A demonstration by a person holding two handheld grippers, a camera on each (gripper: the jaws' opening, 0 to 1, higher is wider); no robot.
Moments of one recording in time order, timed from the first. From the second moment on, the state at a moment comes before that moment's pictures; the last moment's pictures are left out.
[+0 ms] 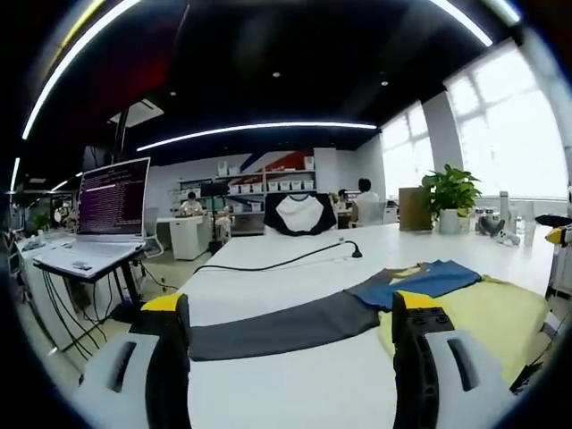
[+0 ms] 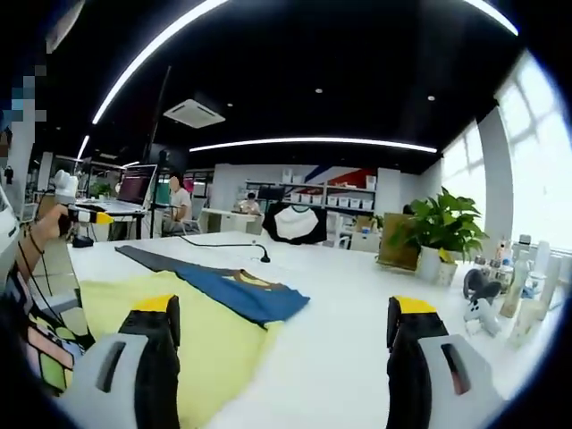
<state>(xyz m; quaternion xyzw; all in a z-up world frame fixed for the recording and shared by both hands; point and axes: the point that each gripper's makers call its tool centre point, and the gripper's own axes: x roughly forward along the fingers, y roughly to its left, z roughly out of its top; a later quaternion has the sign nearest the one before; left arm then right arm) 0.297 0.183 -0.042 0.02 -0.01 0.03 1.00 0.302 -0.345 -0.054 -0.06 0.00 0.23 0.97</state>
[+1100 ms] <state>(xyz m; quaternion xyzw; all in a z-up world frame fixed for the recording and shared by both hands) 0.397 0.260 -0.124 0.00 0.08 0.06 1.00 0.302 -0.342 -0.061 -0.05 0.02 0.24 0.97</state>
